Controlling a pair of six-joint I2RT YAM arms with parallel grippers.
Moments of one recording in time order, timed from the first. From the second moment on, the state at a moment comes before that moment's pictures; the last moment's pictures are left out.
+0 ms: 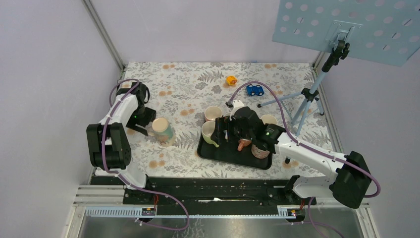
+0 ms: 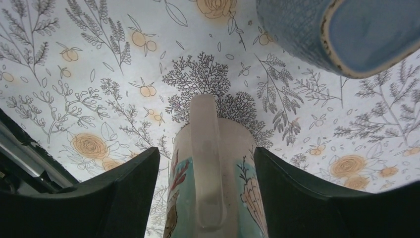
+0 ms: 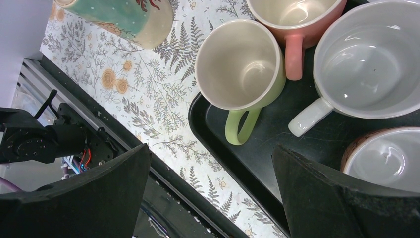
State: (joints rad) left arm 0.04 1.63 1.23 -1.08 -0.20 -1.21; right arm 0.87 1.25 0.89 -0.27 -0.04 0.55
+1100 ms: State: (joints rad) left arm 0.04 1.65 1.19 -0.94 -0.03 -1.05; right arm 0.87 1.24 0.89 -0.28 -0.04 0.56
